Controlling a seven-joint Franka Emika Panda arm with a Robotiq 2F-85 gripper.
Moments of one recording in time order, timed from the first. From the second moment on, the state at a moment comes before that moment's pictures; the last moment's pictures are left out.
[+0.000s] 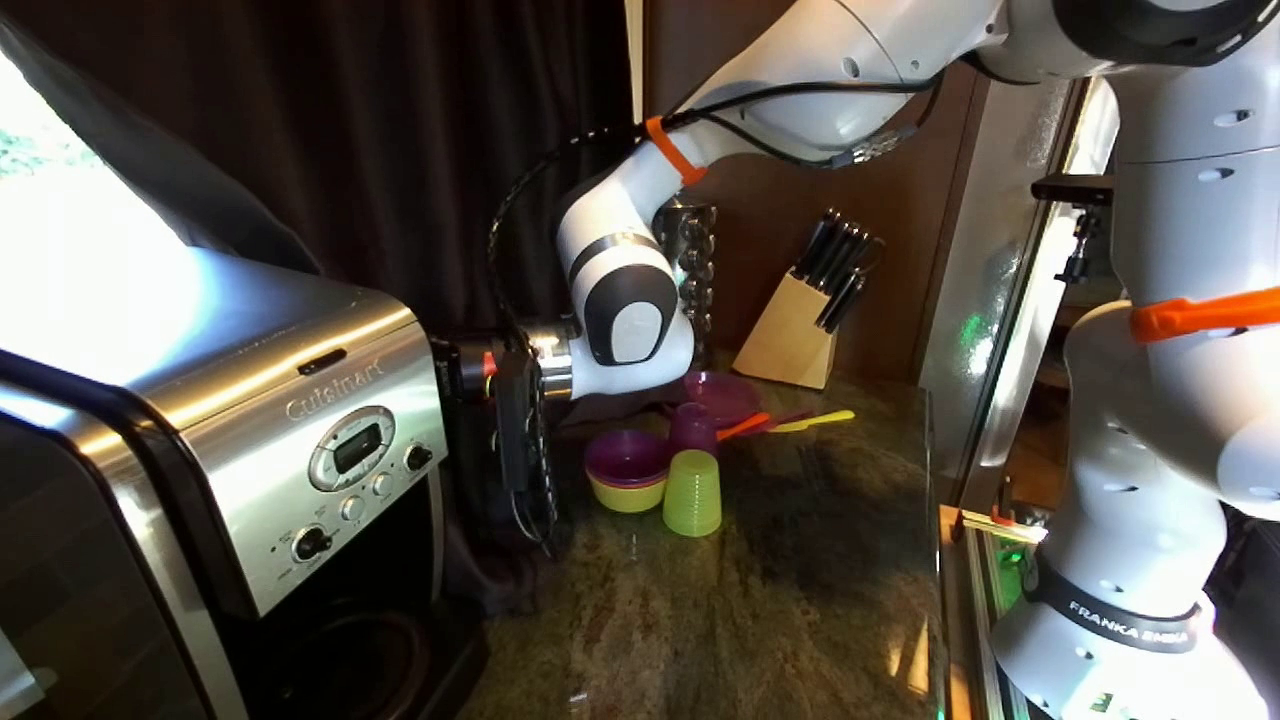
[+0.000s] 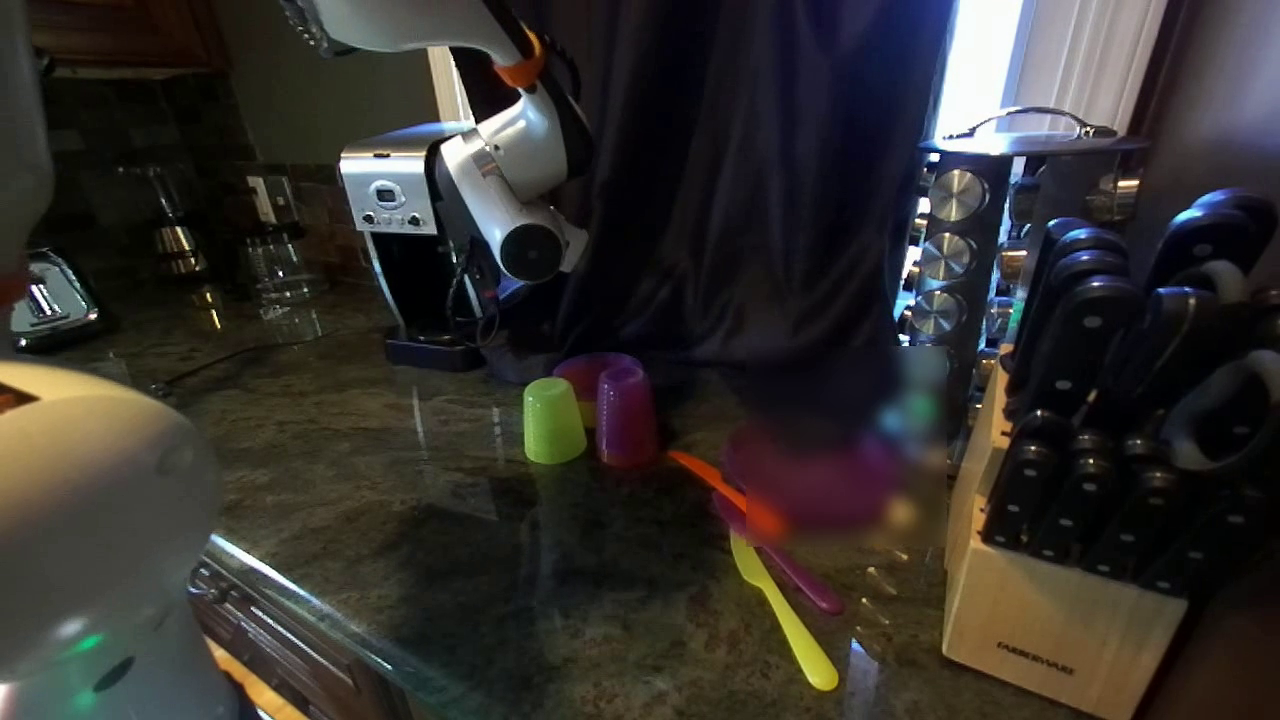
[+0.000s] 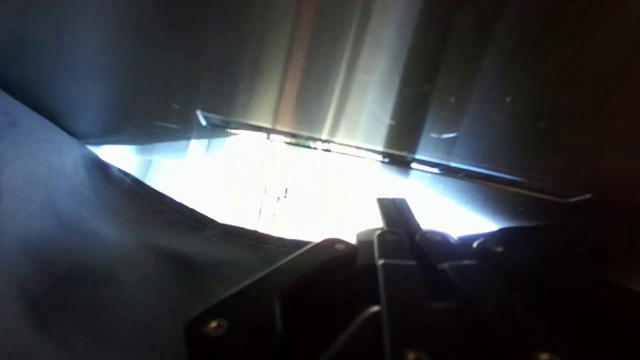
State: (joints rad) arm 0.21 0.24 0.07 -2.13 2.49 2.22 -1.38
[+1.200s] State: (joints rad) arm 0.18 0.38 0.12 -1.95 2.49 2.21 -1.44
